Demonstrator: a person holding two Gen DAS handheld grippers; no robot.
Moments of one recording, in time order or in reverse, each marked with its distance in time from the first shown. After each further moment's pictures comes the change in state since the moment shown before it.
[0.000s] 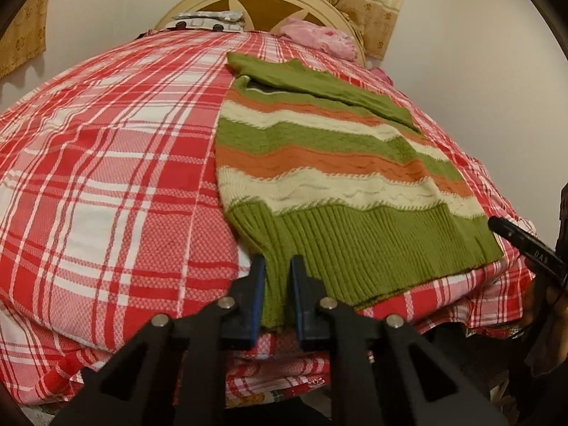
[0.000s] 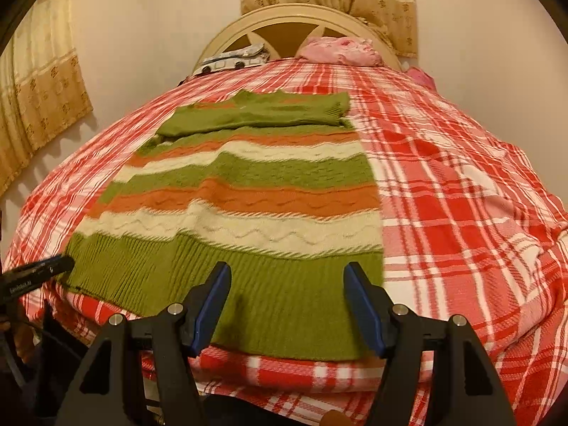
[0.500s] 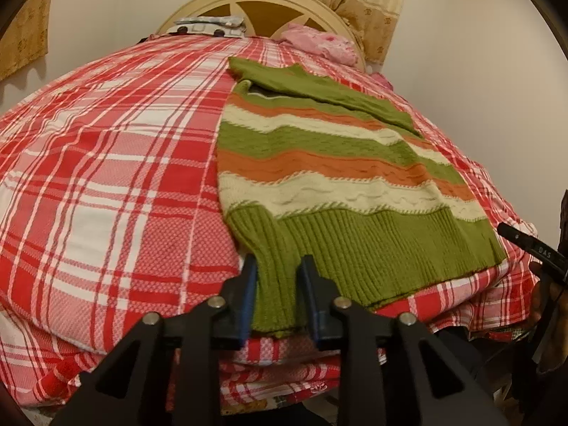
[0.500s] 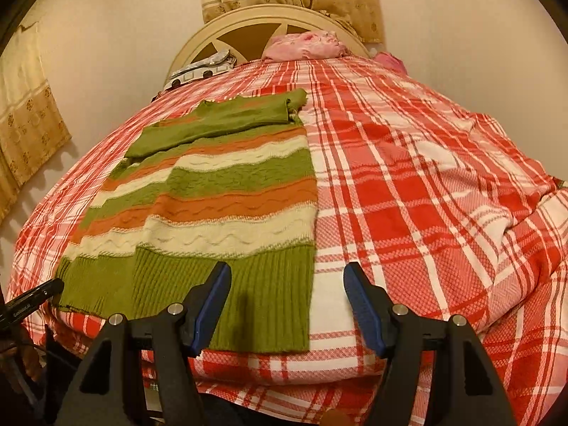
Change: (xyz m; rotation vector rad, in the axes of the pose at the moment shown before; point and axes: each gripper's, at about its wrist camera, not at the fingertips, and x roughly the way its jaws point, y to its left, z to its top) left arm 0.003 -0.001 -0.002 0.006 -0.027 0.003; right arm -0.003 -0.046 -0.005 0.116 0.027 -0.030
